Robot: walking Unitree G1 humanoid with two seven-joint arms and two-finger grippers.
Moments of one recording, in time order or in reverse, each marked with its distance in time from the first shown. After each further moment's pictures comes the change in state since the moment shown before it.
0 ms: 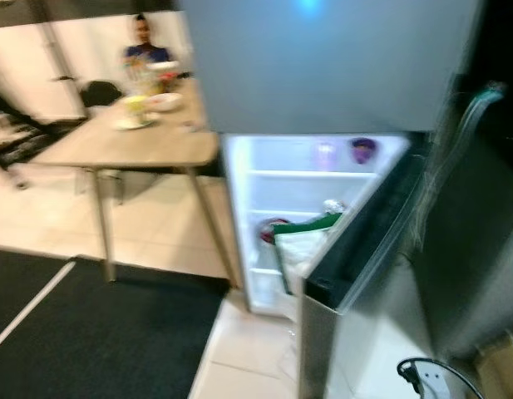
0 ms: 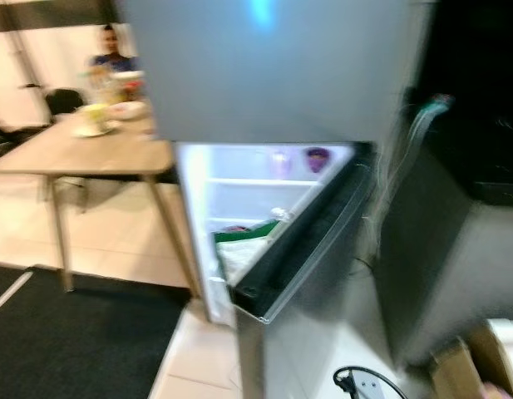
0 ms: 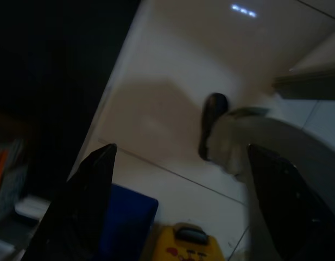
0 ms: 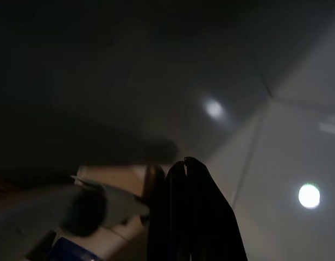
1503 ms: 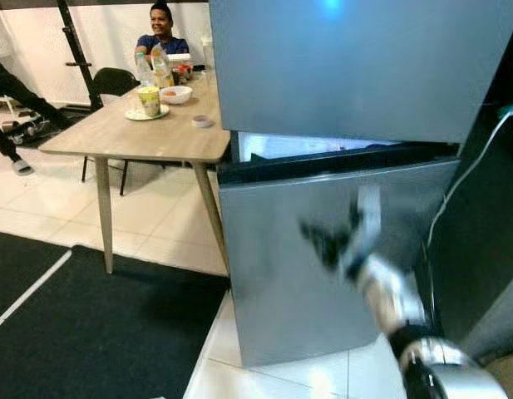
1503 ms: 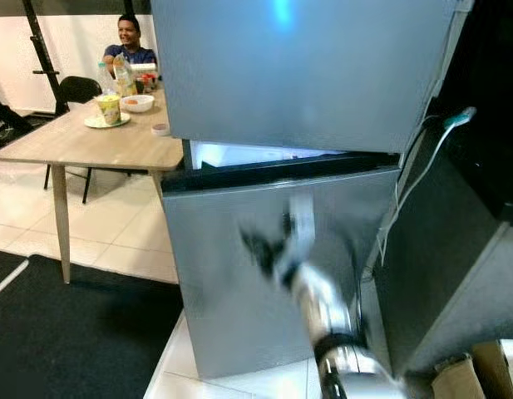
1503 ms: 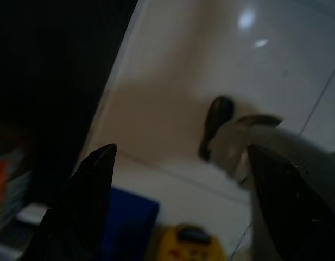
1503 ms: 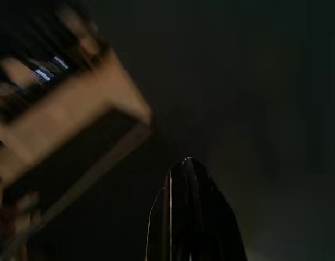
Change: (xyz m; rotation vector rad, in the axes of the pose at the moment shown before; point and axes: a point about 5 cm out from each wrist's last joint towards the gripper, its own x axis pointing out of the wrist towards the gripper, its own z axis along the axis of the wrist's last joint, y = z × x) left arm 0.002 -0.003 0.009 0.010 -0.017 -0.007; right arm 0.036 0.095 0.151 -0.153 -0.418 0.404
